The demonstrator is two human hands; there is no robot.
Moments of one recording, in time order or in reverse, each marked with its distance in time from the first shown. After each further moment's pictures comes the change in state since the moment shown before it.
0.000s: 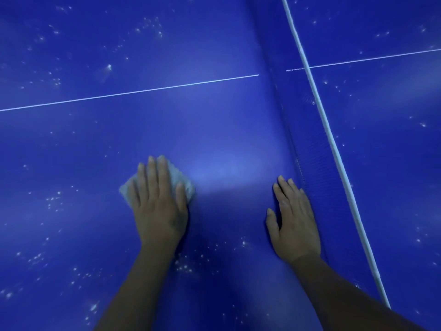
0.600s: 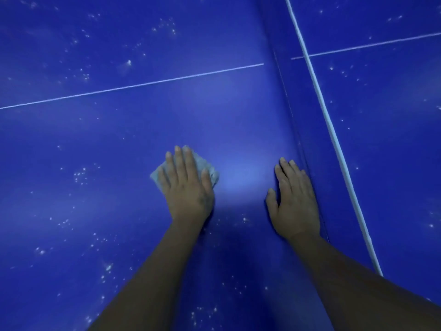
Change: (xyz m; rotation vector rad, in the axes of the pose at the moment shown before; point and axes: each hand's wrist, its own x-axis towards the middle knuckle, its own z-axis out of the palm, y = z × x) left_hand -0.024 0.043 0.015 0.059 0.012 -0.003; right_hand -0.003 0.002 0.004 0.036 0.067 -0.040
